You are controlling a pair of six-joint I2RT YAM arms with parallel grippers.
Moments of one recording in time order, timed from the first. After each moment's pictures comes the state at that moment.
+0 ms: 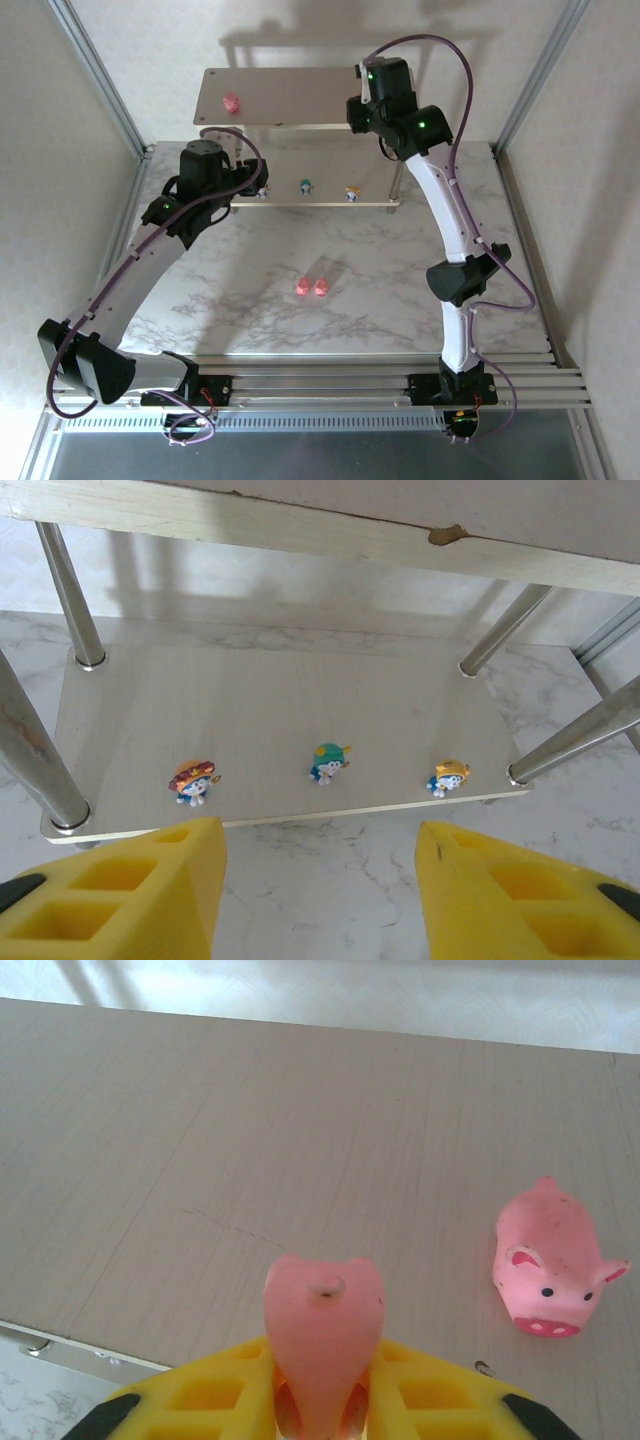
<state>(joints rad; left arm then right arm) -0.36 1.32 1.34 -0.43 -0.03 -0.34 0.52 2.05 2.58 -1.03 0.18 0.14</state>
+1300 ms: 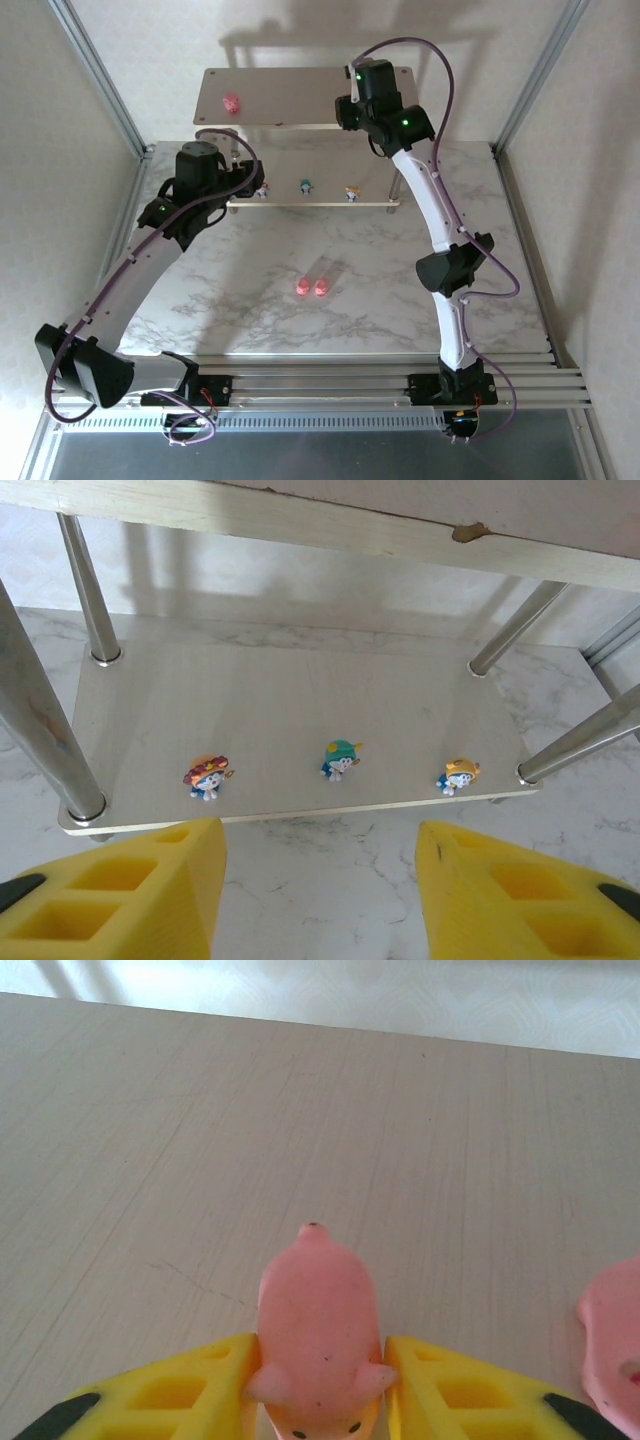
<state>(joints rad) -0.34 1.30 1.32 -0.44 -0.03 -0.34 0.52 2.16 2.64 -0.96 0.18 0.11</state>
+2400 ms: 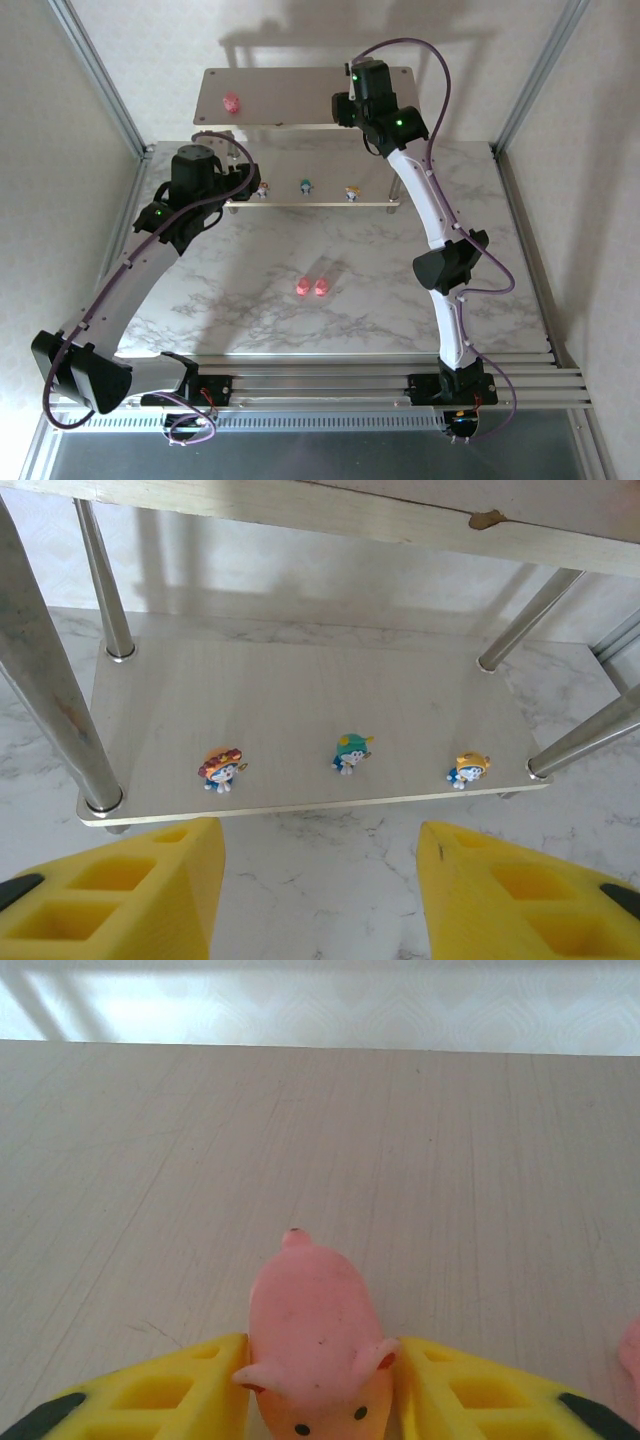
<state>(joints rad) -0.33 1.27 1.30 -0.45 -0.03 -0.32 0.52 2.20 2.64 -0.90 0.20 0.18</state>
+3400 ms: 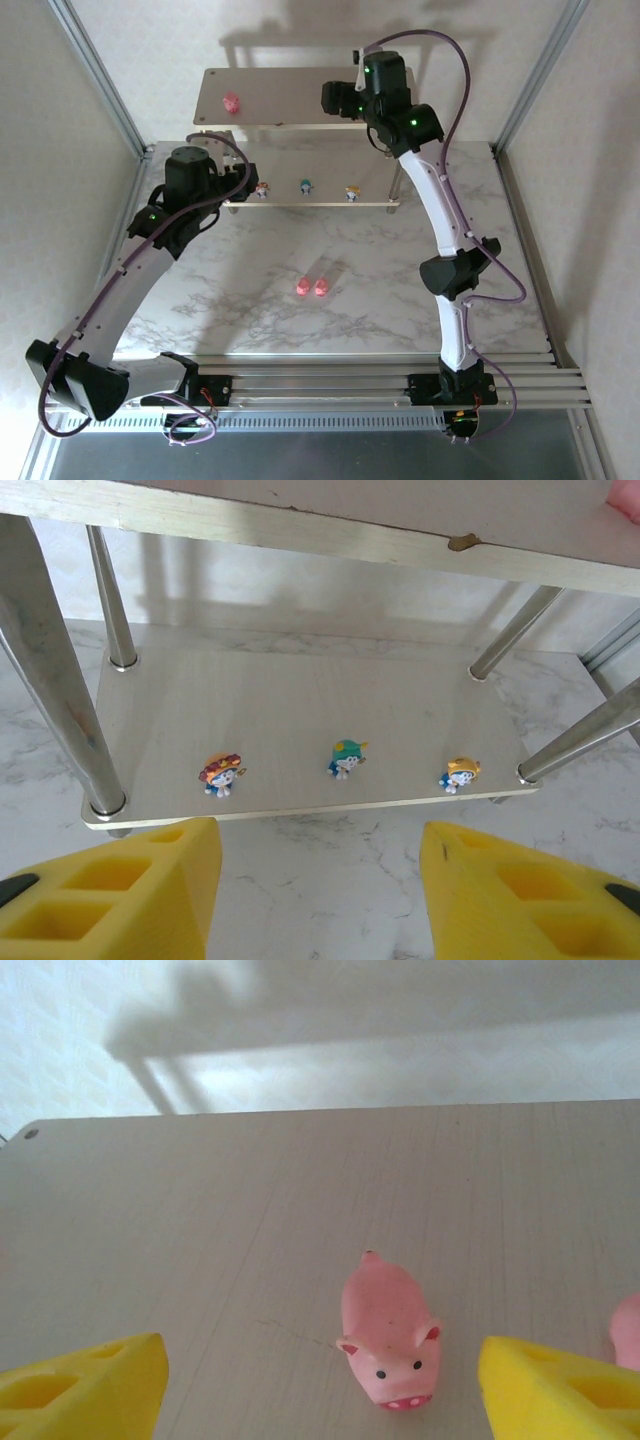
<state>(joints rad) -0.33 1.23 1.29 -0.46 -0.03 -0.32 0.52 2.11 2.64 -0.89 0.10 0.28</state>
